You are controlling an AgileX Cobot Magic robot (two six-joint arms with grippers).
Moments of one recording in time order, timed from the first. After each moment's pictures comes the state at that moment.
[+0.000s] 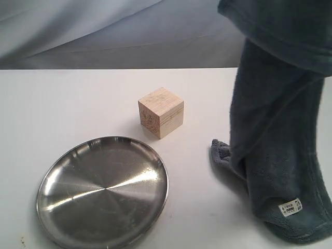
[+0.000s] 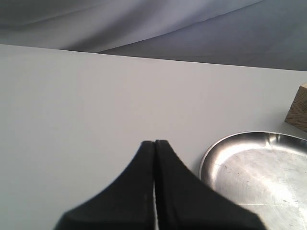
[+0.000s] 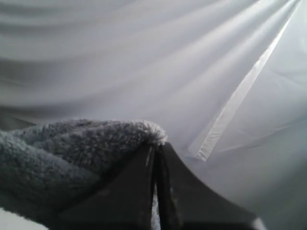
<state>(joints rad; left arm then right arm) -0.04 0.00 0.00 0.16 0.36 -0.25 0.52 1.26 -1.84 -0.29 0.74 -0.21</state>
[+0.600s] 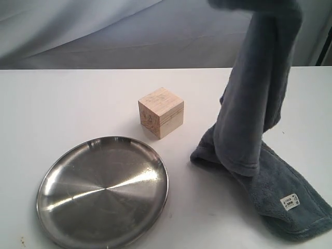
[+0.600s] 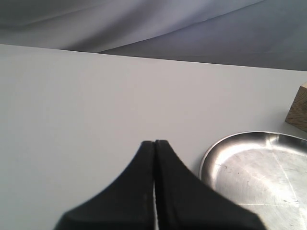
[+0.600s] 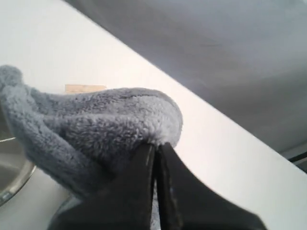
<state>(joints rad) -0.04 0.00 0.00 0.16 0.36 -0.25 0.52 1.29 -1.50 -0.18 0.98 -0.15</state>
